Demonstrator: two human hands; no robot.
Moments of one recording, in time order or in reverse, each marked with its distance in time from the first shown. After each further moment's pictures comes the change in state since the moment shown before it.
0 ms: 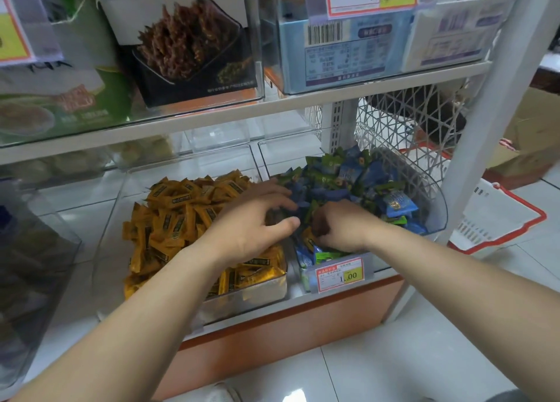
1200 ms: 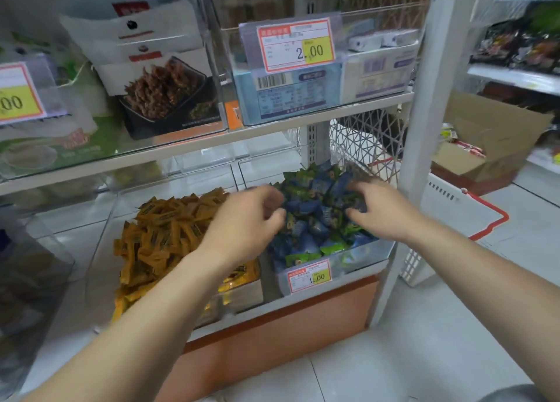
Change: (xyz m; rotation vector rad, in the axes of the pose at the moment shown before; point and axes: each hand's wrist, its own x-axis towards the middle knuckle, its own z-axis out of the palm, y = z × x) left_hand 0.004 0.066 -0.008 0.049 0.250 -0.055; right_hand -0.068 0.075 -0.045 0.009 0.460 0.052
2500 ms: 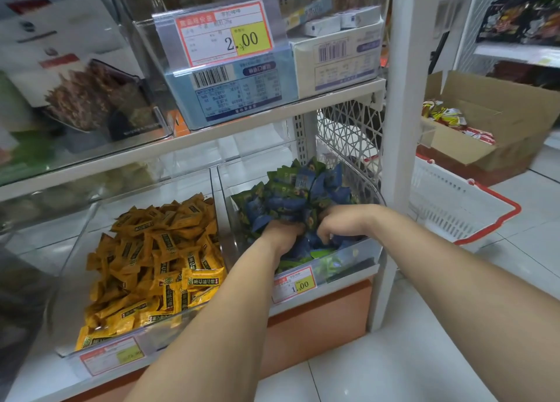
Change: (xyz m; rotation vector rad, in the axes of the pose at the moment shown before) left_hand 0.056 0.015 0.140 -0.557 -0.290 -0.812; right_hand 0.040 0.010 0.032 0.372 -0.668 0.258
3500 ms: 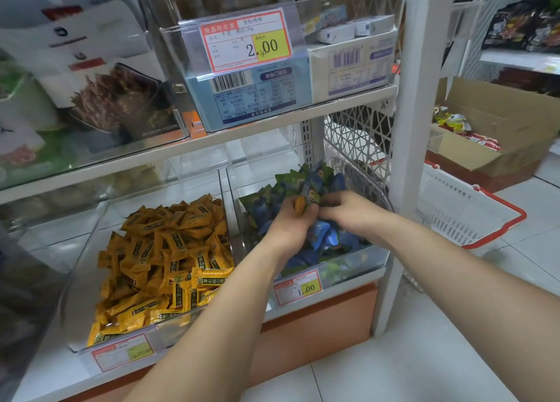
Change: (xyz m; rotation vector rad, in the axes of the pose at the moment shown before) left_hand -0.035 0.014 -0.012 -0.230 -0.064 0.290; right_hand -0.019 -0.010 0.009 0.487 0.279 -0.300
